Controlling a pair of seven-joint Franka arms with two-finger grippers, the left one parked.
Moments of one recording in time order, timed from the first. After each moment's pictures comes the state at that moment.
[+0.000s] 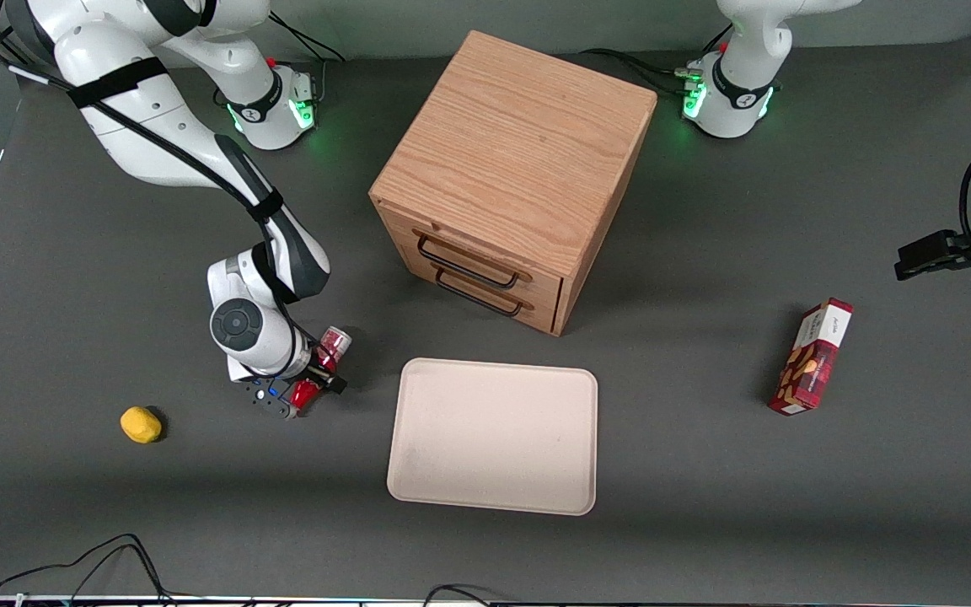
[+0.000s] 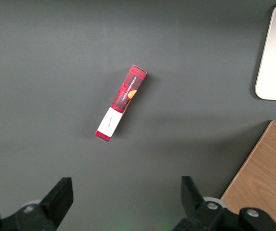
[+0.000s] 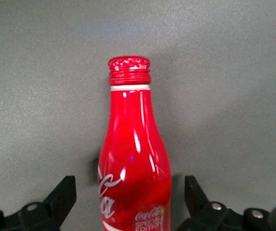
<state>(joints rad) 0.16 0.63 0.12 -1.85 -0.16 2.44 0.94</state>
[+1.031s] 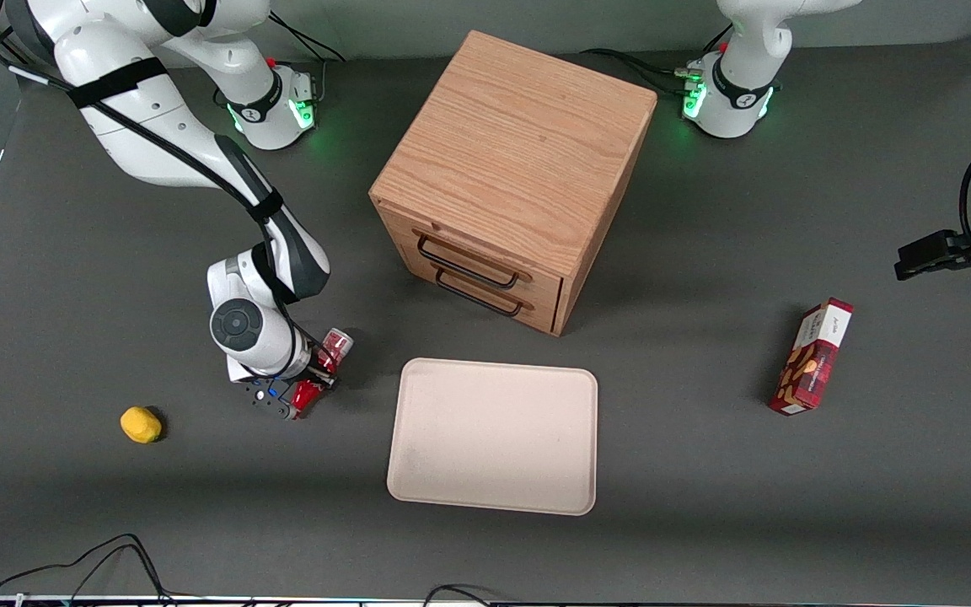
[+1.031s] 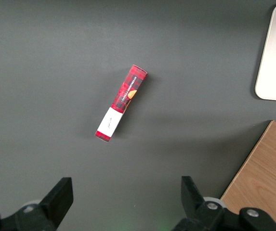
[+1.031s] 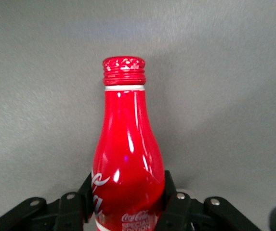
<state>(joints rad) 0.15 0.63 0.12 -1.84 -0.17 2.43 0.94</state>
